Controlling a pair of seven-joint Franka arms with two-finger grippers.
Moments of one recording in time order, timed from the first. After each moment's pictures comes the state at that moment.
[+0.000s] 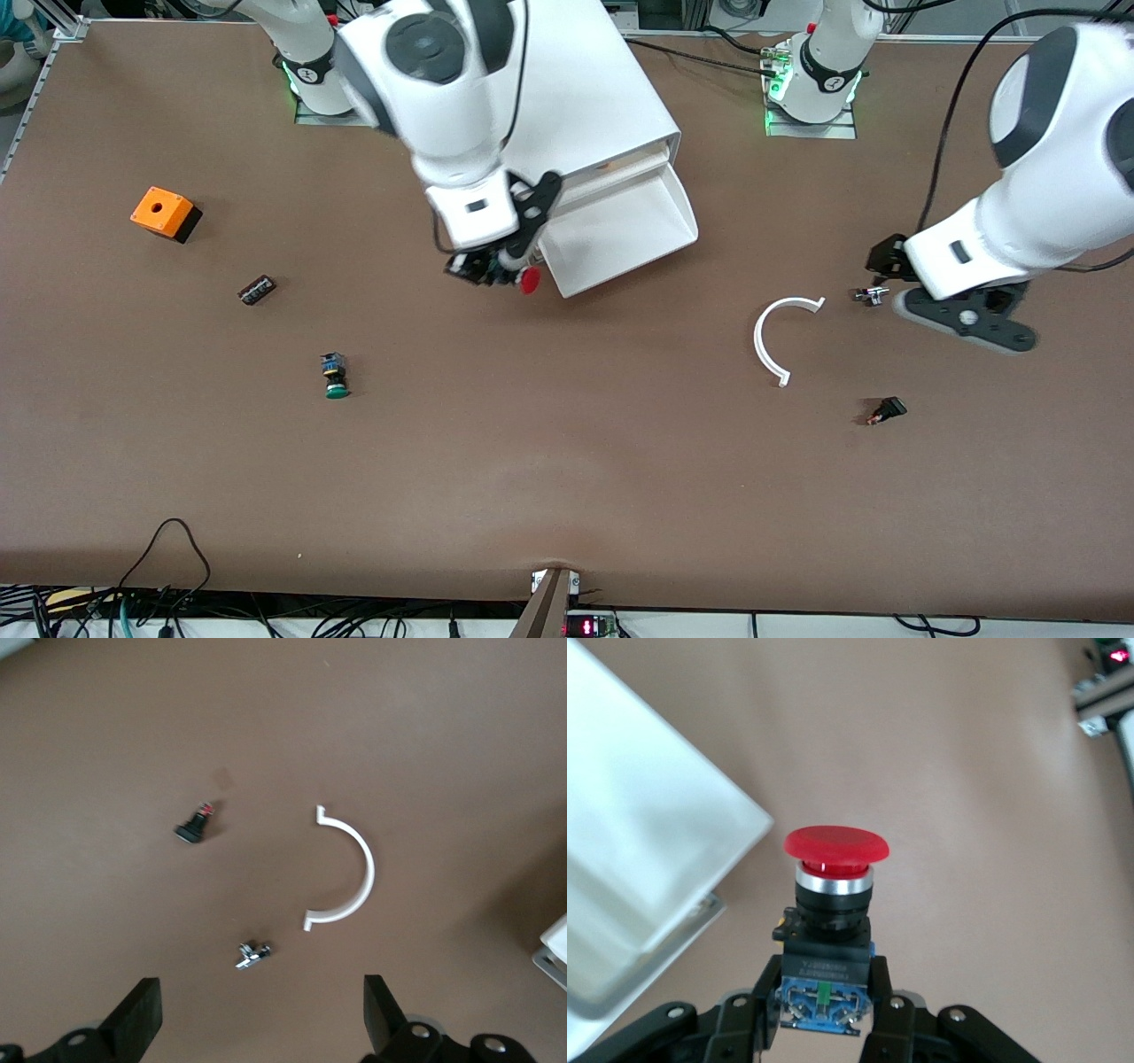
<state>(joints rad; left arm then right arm) -0.02 0.27 -0.17 -1.36 0.15 1.57 0.18 0.67 0.41 0.05 -1.37 -0.11 1.87 -0.45</state>
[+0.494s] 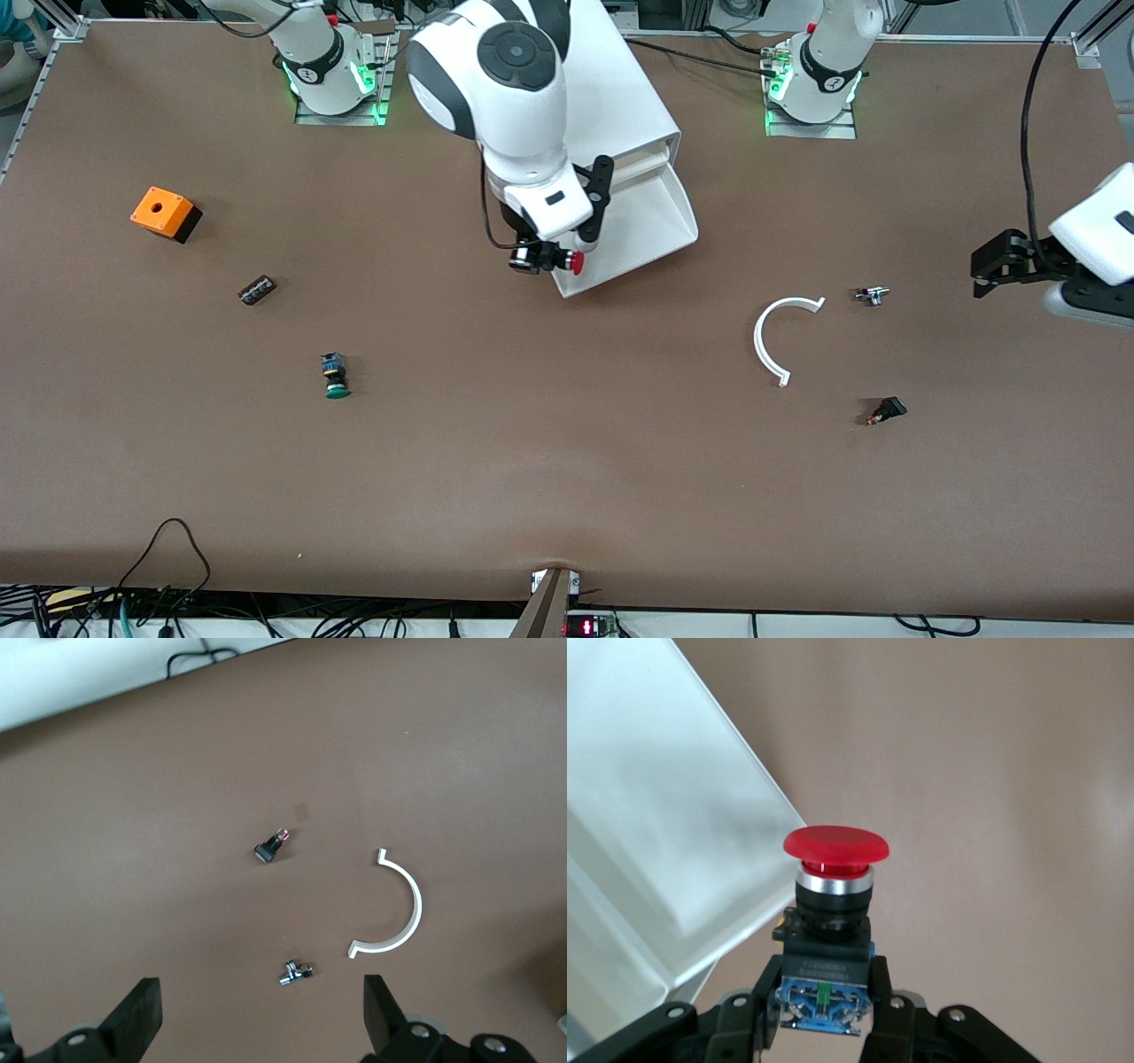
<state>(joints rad) 0.08 0.28 -0.16 -1.24 0.15 1.54 0.09 0.75 0.54 0.05 -1.24 -0.12 1.84 -0.60</state>
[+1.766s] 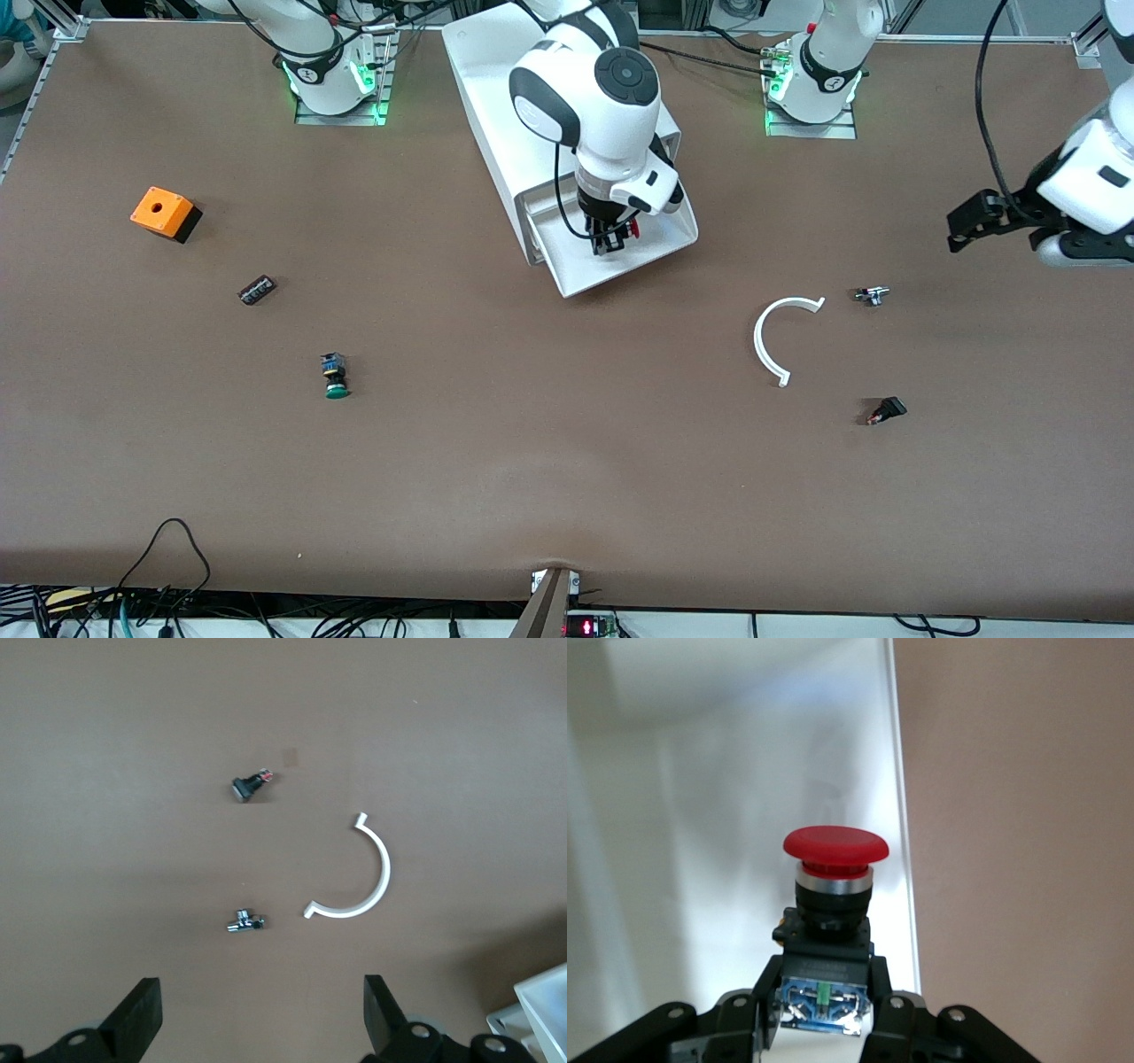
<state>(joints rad) 0.13 0.03 -0.21 -1.61 0.06 1.63 -0.07 0.89 0.70 0.05 -1.21 -0.12 1.91 -0.93</state>
